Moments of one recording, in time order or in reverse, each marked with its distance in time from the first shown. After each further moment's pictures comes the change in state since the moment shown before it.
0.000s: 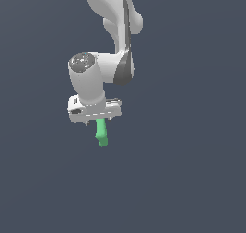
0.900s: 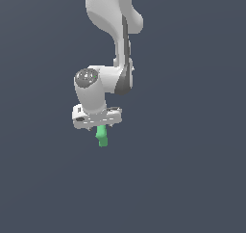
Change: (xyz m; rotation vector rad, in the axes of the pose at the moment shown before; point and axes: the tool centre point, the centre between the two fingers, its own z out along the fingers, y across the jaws) arm -0.001 0.000 0.049 0.001 -0.001 -0.003
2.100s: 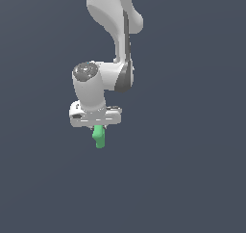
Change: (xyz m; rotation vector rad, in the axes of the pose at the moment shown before) arm 0.013 0.006 -0.023 -0.028 0.038 0.065
